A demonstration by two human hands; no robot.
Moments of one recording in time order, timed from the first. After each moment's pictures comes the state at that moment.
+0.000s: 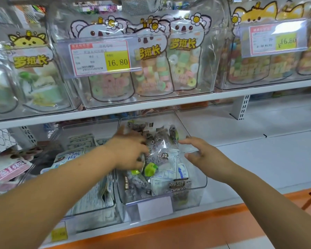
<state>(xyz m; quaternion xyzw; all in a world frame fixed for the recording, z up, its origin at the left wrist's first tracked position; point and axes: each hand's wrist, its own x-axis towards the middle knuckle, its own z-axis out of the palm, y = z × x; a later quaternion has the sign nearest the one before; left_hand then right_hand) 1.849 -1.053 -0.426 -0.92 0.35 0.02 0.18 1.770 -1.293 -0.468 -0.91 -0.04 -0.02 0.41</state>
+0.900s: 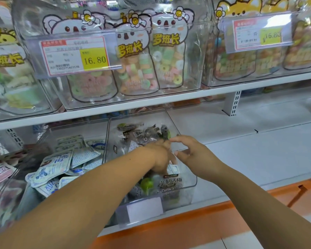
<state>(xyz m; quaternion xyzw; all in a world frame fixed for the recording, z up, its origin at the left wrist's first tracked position) 1.859 -1.161 -0.466 -0.90 0.34 0.18 0.21 1.778 -1.291 -0.479 -0.89 -0.04 -0.06 0.45</state>
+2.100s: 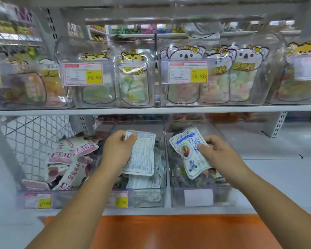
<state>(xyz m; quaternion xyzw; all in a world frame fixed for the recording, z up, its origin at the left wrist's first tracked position) 1.790 -0.926 -0.438 -0.78 -0.06 -0.19 -0.59 1.741 -1.186 -0.424 -0.79 -0.01 -0.06 0.61</state>
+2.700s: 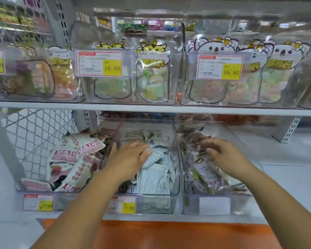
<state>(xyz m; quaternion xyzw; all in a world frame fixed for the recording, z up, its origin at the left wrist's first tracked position) 1.800 -0.898 -0.456 -0.99 0.09 -0.01 -0.12 1.789 -1.182 -0.437 -0.93 -0.04 -0.07 0.35</state>
